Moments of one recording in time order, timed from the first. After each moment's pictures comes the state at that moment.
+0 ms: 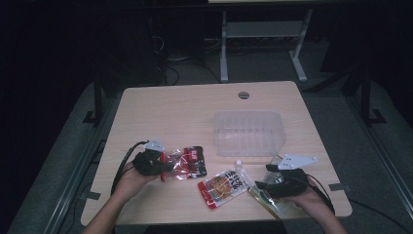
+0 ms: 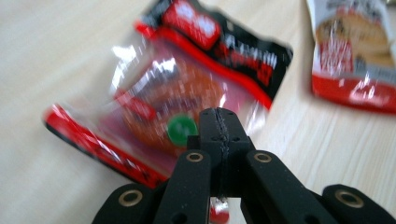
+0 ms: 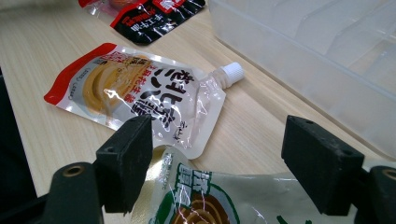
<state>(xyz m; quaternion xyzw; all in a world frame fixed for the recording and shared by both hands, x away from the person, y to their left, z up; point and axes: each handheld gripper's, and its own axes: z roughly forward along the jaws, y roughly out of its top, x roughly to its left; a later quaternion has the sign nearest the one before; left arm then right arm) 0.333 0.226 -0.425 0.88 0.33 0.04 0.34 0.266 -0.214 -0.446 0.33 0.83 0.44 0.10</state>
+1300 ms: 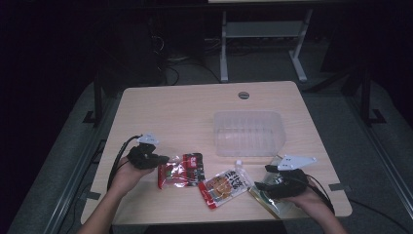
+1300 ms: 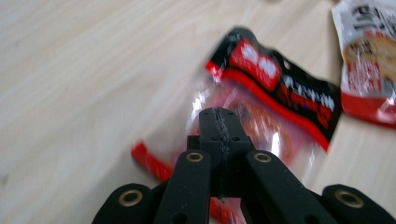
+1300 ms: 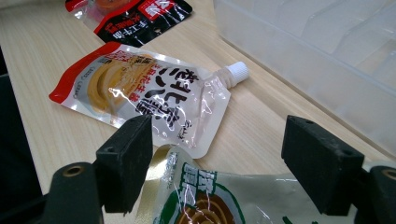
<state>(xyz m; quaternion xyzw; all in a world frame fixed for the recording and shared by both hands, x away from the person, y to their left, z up) 0.335 0.249 -0.423 0.88 0.34 0.06 0.33 0.266 -0.213 -0.446 0.32 0.84 0.44 0.09</state>
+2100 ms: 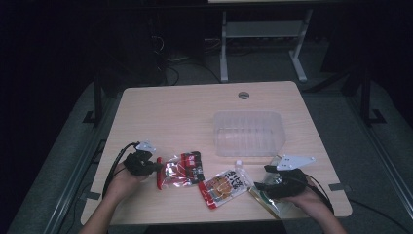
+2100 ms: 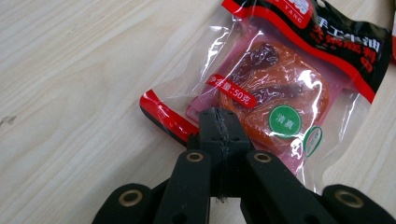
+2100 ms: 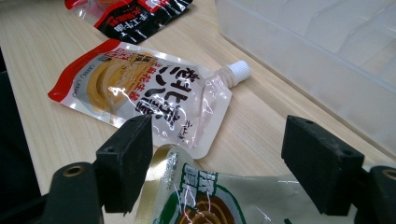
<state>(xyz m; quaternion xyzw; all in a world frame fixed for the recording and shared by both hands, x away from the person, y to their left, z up) 0.333 0.259 -0.443 0.89 0.35 0.06 0.29 0.267 -0.211 -0.446 0.32 0.84 0.43 0.09</state>
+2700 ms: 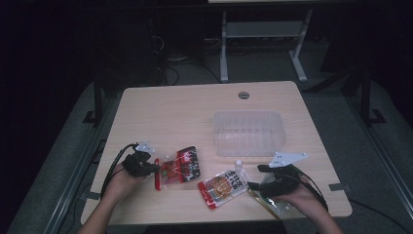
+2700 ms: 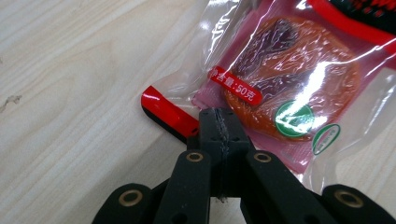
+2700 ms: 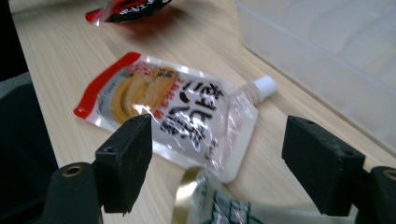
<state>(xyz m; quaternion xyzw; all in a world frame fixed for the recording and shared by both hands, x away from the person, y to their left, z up) 0.334 0.263 -0.449 0.89 0.36 0.06 0.27 0.271 -0.189 -0.433 0.32 0.84 0.43 0.06</state>
